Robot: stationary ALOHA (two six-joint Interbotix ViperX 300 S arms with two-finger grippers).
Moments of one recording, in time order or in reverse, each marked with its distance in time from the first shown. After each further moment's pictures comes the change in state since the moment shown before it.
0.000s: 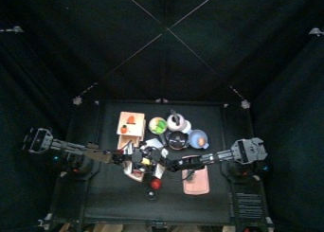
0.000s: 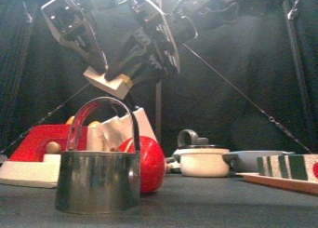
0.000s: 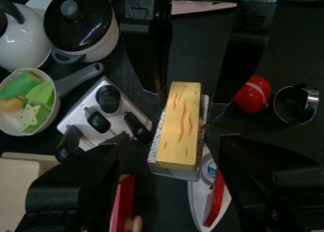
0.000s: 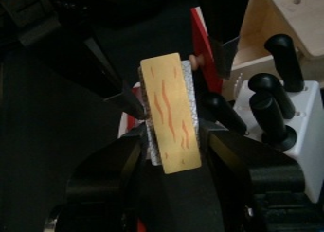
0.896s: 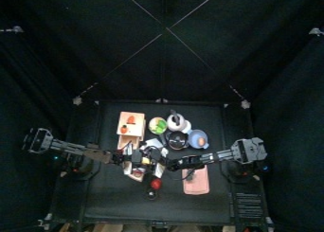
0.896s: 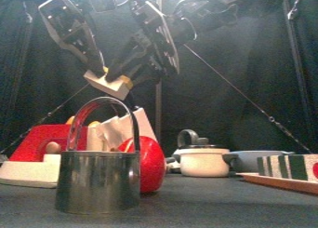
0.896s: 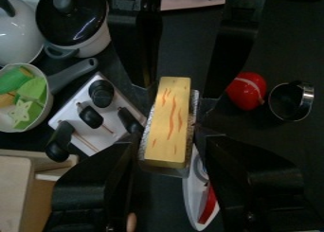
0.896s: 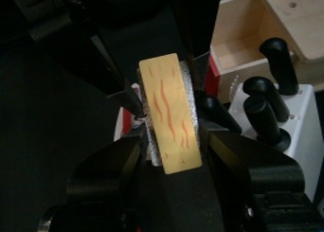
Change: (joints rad) left arm -0.003 0.000 0.009 -0.025 0.000 0.002; right arm -0.005 0.000 0.000 -0.011 -0.006 -0.009
